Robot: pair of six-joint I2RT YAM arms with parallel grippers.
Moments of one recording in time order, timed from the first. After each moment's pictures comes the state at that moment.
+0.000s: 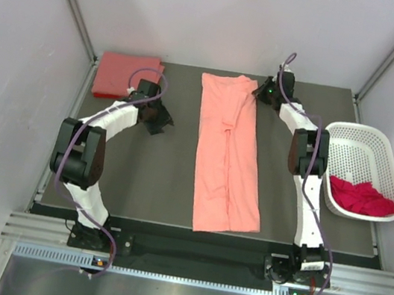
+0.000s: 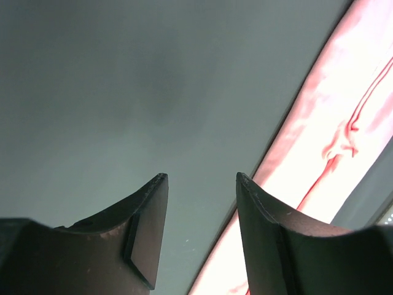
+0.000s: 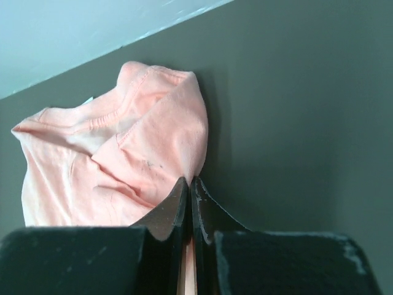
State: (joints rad) left arm -0.19 1.76 1.21 -0.38 0.09 -0.89; right arm 0.17 2.67 2.24 -0.08 -0.23 0.57
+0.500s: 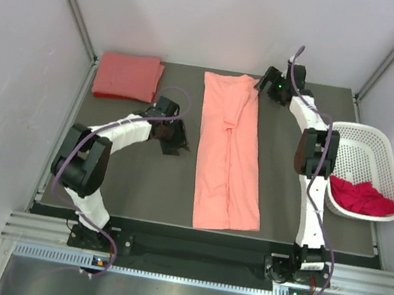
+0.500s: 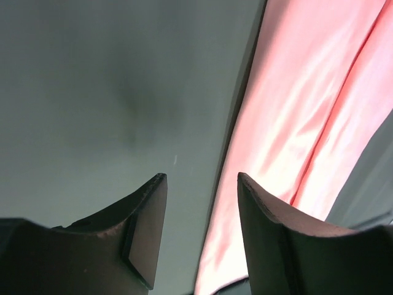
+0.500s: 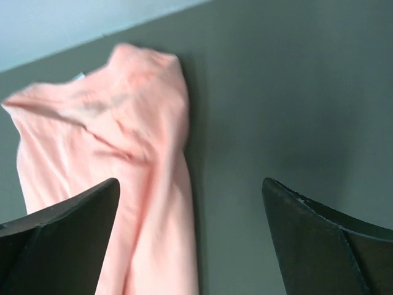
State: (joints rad) left arm -0.37 1.74 1.13 -0.40 0.21 -0.77; right arm 0.13 2.61 2.30 -0.27 -0.22 0.49
